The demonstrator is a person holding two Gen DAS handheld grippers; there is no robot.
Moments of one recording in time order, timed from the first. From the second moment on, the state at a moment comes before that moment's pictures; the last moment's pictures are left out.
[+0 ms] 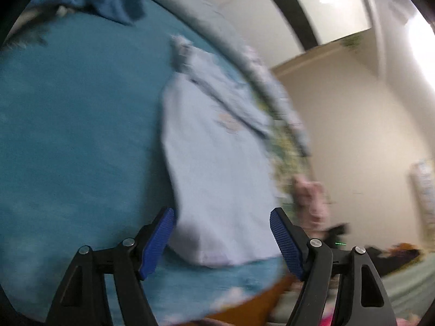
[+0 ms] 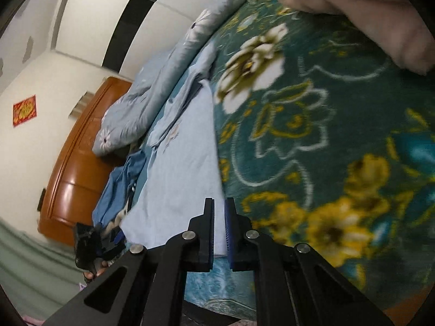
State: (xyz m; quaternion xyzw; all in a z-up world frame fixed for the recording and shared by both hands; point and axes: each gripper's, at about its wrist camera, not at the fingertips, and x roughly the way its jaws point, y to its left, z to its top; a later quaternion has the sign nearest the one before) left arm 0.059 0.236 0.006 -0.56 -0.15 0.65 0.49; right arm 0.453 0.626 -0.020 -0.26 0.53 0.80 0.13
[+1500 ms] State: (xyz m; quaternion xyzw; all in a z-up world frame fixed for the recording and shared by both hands) left arm 0.083 0.270 -0.020 -0.58 -0.07 0.67 0.46; right arm 0.380 0.569 0.000 -0.36 0.32 0.86 0.16
